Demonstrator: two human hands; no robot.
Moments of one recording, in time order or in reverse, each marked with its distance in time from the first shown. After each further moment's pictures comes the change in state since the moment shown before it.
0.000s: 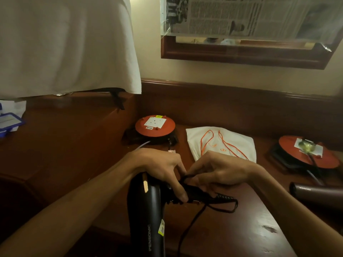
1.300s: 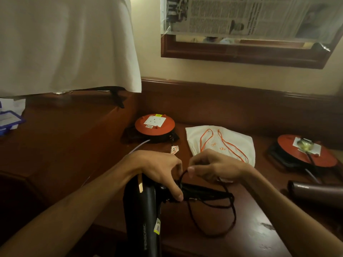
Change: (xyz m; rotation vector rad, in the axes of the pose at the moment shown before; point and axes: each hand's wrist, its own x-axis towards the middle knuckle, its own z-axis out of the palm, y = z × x) left_hand 0.003 -0.009 0.007 0.116 0.100 -0.068; right_hand 0.004 0.005 0.009 0.139 0.102 0.121
